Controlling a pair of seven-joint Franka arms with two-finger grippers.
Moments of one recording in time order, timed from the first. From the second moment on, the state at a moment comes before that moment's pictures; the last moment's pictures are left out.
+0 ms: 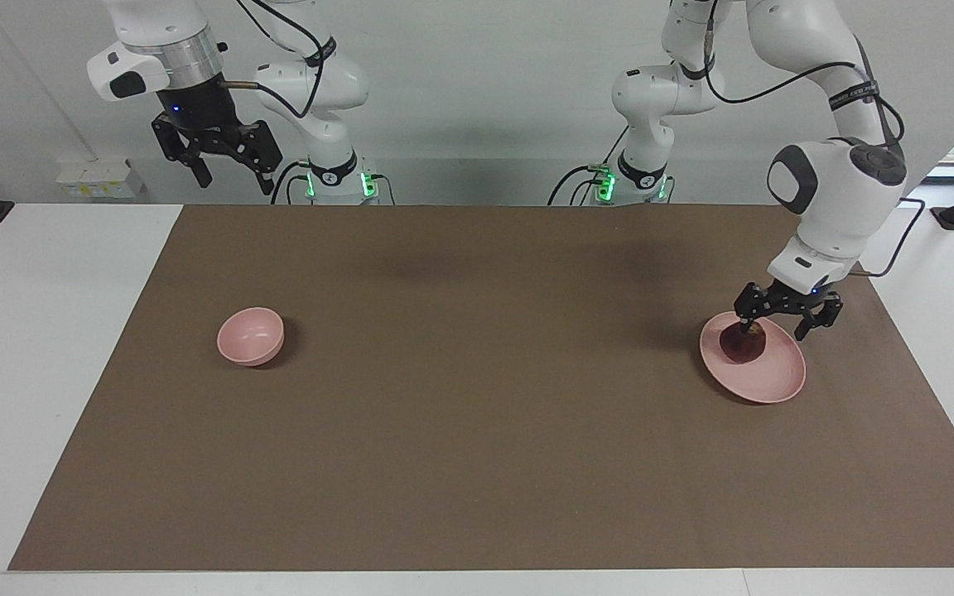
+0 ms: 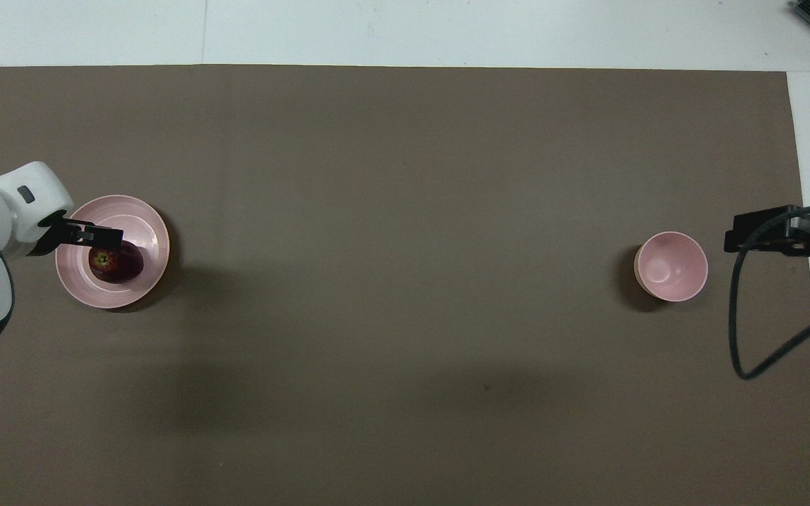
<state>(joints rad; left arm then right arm) 0.02 0.10 0.02 -2.11 -0.02 2.38 0.30 0.07 -0.10 -0.02 -1.57 0.01 1.53 0.24</state>
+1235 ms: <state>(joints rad) 0.02 0.13 0.03 -2.20 -0.02 2.47 0.37 0.07 -0.10 -0.02 -1.57 0.01 1.53 0.24</state>
